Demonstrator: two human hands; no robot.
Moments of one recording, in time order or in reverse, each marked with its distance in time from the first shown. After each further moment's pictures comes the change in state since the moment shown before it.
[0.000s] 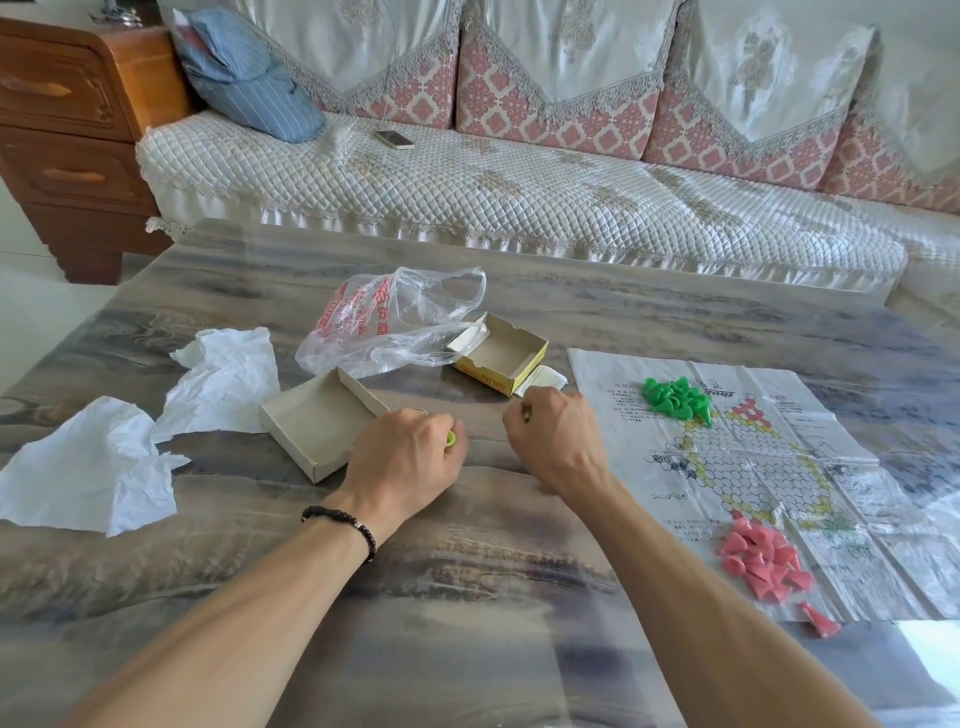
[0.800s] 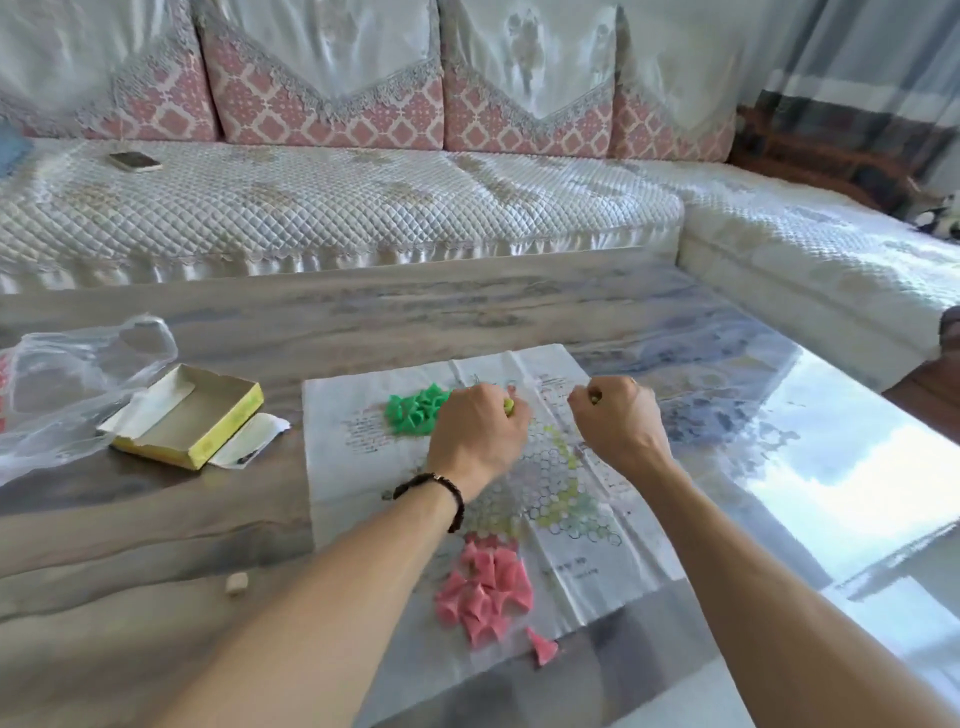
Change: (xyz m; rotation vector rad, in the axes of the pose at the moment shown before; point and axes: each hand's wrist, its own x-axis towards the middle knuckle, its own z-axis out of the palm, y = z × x) left_hand 0.153 0.287 0.153 -0.464 -0.234 -0.071; right_hand 0.002 0.303 -0.146 0.028 0.205 0.466
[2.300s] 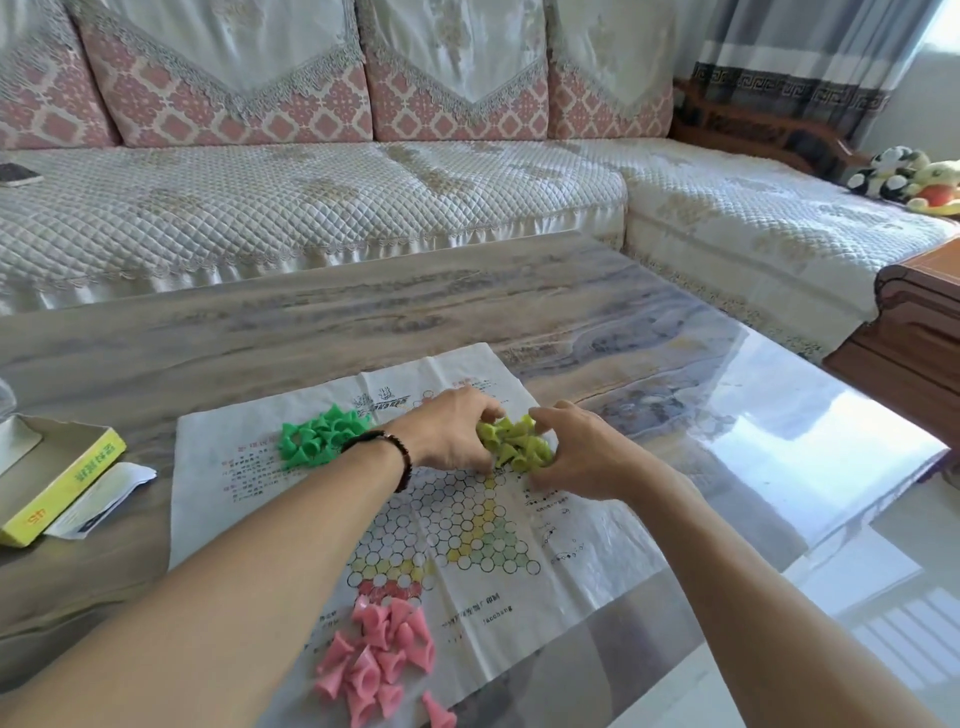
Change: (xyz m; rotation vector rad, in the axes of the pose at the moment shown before) left_hand 0.064 0.017 0.052 0.071 -0.728 0.093; right_hand 0.012 0.069 -0.026 -0.100 -0.558 -0.191
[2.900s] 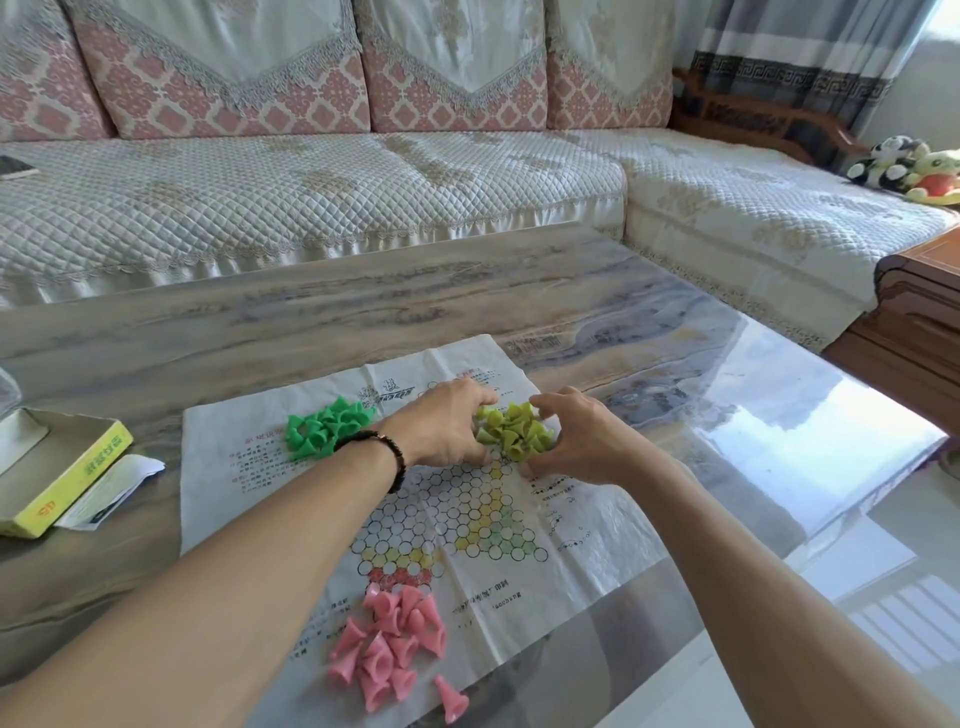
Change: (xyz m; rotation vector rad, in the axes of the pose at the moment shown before) left_hand -0.017 0.000 -0.004 0.072 0.062 0.012; right_hand 0.003 -0.004 0.002 0.067 0.056 0.047
